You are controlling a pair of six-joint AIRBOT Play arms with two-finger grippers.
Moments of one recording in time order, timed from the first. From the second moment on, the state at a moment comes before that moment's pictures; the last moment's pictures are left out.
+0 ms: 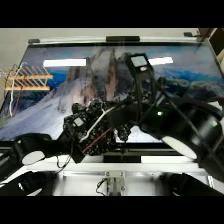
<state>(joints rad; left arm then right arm) -0.83 -0.73 0.67 1.39 -1.04 -1.54 0.93 -0.96 1.32 -1.74 1.15 2.09</state>
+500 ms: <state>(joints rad) -0.83 -0.92 0.79 1.27 -0.79 -1.51 0.93 -1.02 1.32 -1.56 1.00 1.99</state>
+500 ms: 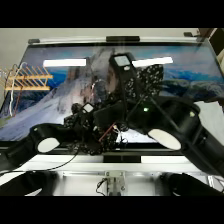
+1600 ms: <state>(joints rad) -0.83 -0.88 0.81 1.42 -0.95 -1.32 0.50 -0.84 1.53 -2.04 1.64 1.70</state>
